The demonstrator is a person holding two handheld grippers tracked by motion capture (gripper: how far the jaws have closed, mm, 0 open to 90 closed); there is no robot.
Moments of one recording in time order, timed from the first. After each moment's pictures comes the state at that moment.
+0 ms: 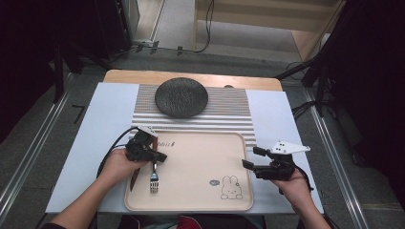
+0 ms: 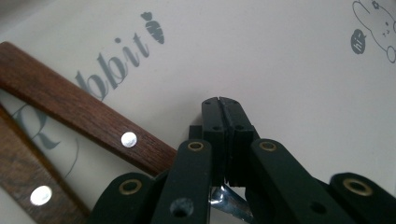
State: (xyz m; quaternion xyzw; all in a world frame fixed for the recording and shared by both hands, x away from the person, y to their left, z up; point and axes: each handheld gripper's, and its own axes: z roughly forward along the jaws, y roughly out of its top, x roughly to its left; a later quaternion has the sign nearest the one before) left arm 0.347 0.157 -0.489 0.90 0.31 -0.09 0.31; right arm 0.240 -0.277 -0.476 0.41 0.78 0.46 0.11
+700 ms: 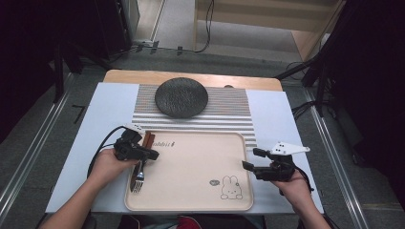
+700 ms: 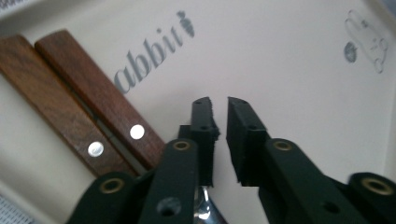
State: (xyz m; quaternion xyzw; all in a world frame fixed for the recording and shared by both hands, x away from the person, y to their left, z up) left arm 0.347 0.186 -0.481 0.87 0.33 -0.09 0.35; right arm 0.238 -0.278 -0.477 0.41 0.78 0.46 0.11
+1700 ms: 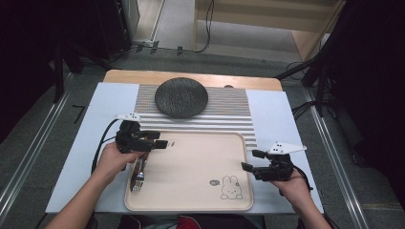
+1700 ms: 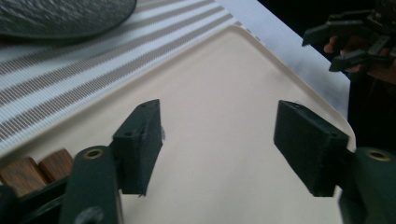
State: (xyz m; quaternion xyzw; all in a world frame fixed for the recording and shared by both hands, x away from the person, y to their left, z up) left arm 0.356 0.178 -0.453 0.82 0.32 -0.07 0.47; right arm 0.242 -0.277 -0.482 0.41 0.79 0.44 0.09
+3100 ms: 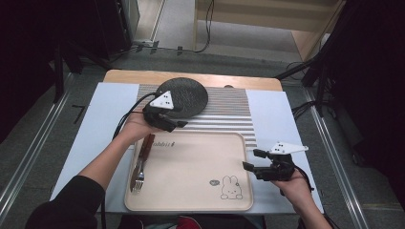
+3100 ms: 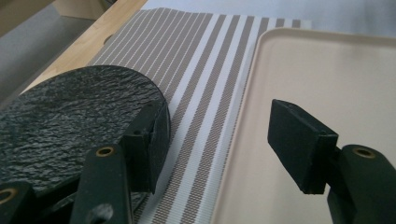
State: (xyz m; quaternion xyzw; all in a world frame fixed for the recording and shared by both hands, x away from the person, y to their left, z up) left arm 0.420 0.104 -0.433 0.90 0.08 0.13 0.41; right arm 0.241 -0.280 -0.482 0.41 0.79 0.44 0.10
